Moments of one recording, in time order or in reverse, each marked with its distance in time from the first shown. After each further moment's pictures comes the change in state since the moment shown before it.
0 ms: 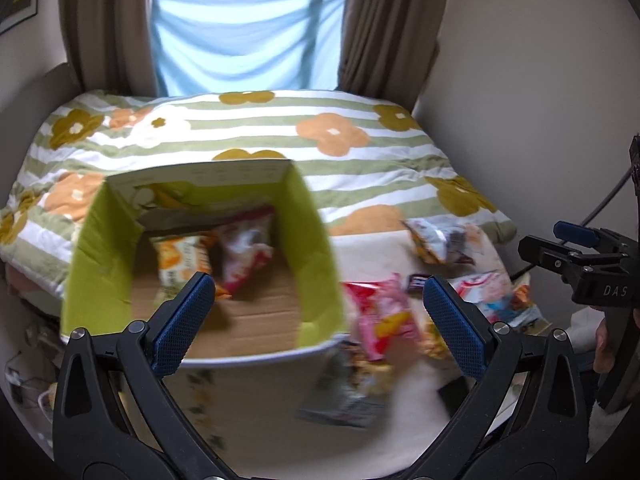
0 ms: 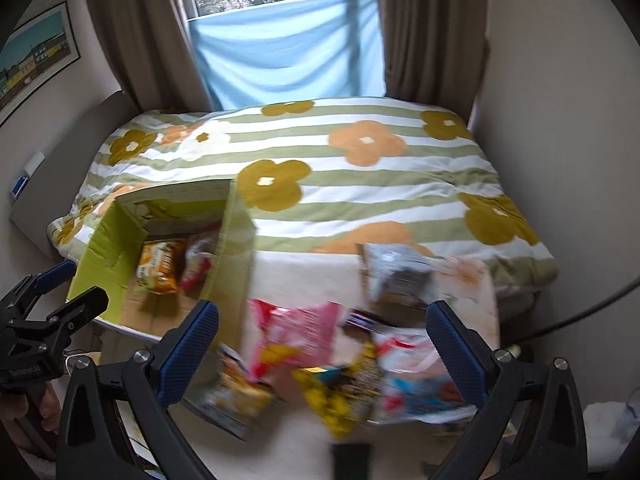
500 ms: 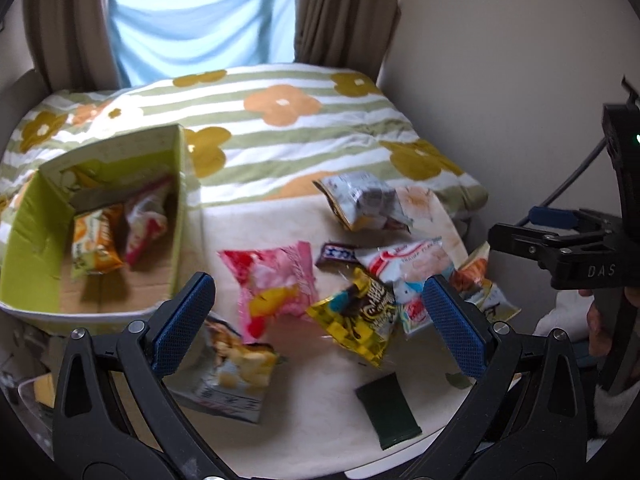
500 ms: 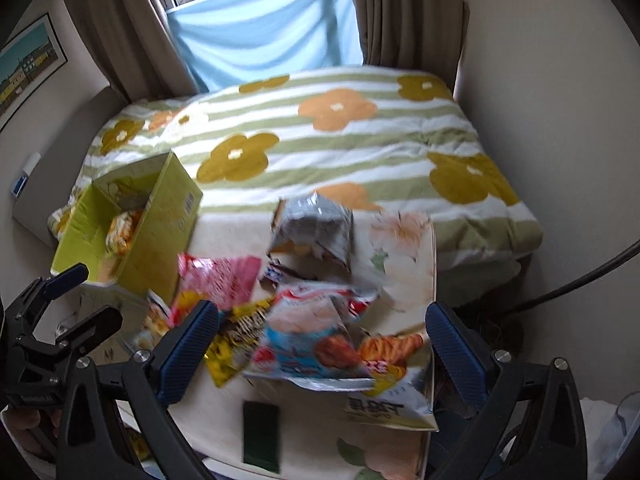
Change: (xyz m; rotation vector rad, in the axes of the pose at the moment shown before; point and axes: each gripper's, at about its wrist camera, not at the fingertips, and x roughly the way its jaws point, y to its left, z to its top) left arm 0.051 -0.129 -0.039 0.074 0.099 -0.034; right arm 0.009 -0.124 -0.039 0.025 0.109 0.049
